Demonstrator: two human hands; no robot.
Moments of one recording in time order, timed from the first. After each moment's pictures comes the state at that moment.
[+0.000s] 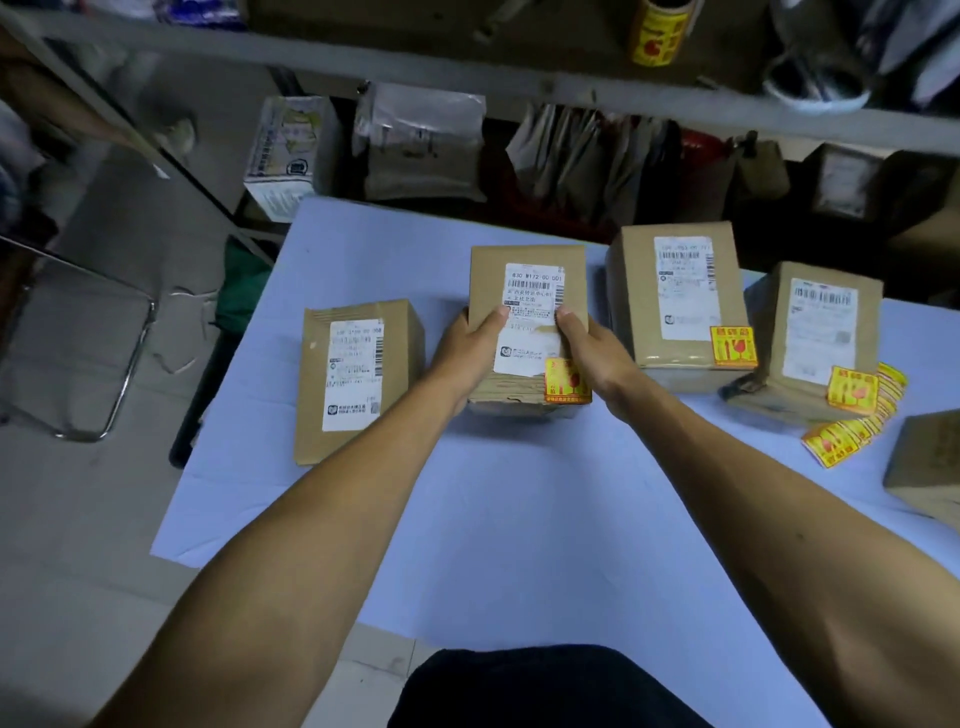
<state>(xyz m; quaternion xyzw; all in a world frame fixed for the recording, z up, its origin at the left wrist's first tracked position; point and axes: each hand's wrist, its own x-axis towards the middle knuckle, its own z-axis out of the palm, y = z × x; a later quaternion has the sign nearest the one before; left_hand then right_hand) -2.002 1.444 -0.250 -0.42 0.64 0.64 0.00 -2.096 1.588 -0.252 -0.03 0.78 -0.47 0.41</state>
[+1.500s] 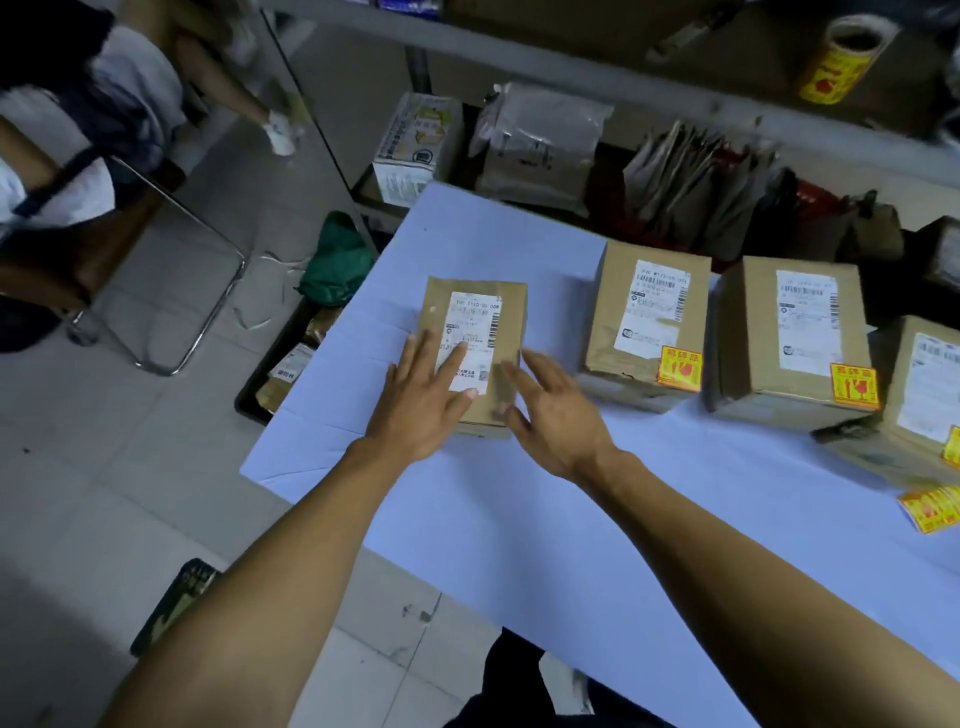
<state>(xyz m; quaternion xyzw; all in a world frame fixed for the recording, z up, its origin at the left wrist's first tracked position) -1.805 1.374 -0.252 -0.29 0.94 0.18 0.06 -1.943 1.525 -0.246 -0.52 0.81 -0.18 0.20</state>
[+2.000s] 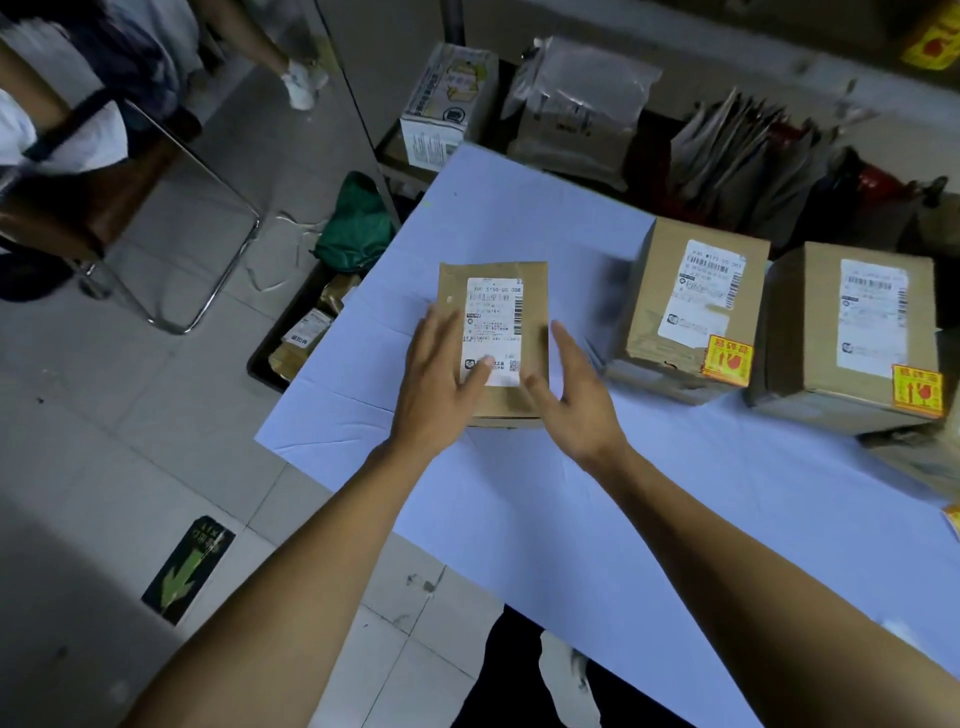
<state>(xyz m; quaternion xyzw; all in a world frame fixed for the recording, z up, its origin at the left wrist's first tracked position) -1.797 1.379 -0.266 -0.41 0.82 0.38 -0.11 -1.927 1.510 -0.269 -0.31 0.79 -0.41 0.32</state>
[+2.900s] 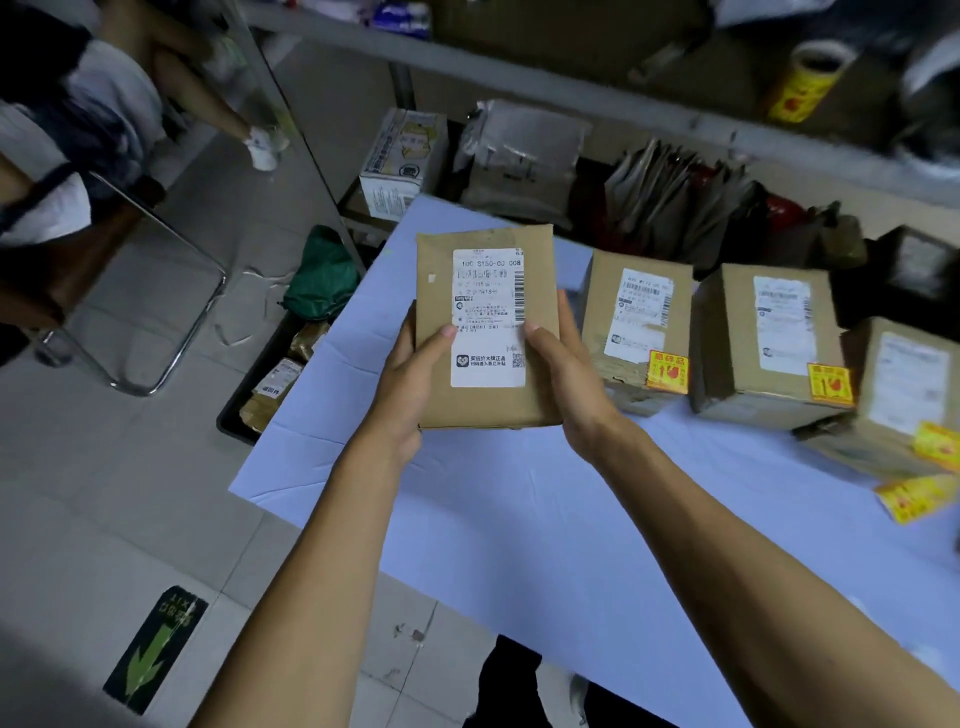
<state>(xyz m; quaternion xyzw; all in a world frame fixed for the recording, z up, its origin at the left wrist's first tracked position) -1.827 1.385 -0.180 -0.38 0.52 0.74 -0.18 -1.954 1.504 -0.183 -0.15 0.66 -0.61 0.42</state>
